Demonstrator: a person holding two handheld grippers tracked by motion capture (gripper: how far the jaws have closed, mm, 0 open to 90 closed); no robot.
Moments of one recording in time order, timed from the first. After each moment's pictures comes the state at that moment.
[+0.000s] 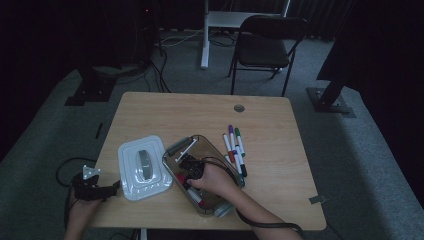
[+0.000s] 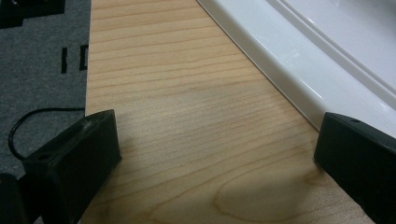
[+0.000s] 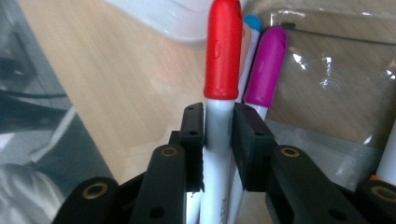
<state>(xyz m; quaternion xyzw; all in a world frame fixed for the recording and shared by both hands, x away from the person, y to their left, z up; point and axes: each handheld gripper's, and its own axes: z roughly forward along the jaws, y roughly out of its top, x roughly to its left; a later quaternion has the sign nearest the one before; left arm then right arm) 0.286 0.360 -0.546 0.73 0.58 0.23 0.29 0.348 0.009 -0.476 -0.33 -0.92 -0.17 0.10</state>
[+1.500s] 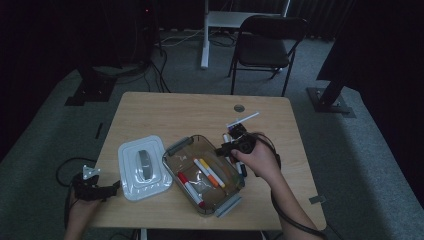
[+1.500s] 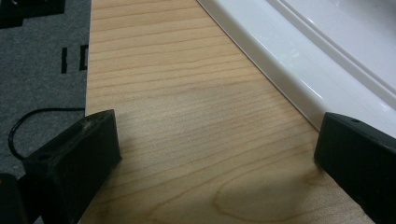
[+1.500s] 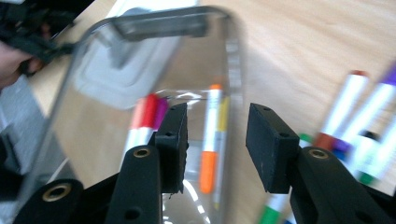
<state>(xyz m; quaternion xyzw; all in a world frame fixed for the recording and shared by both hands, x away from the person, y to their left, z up) 0.287 0.360 -0.546 0.73 0.58 0.23 0.28 0.375 -0.128 -0.384 -0.40 -0.85 -0.35 -0.01</state>
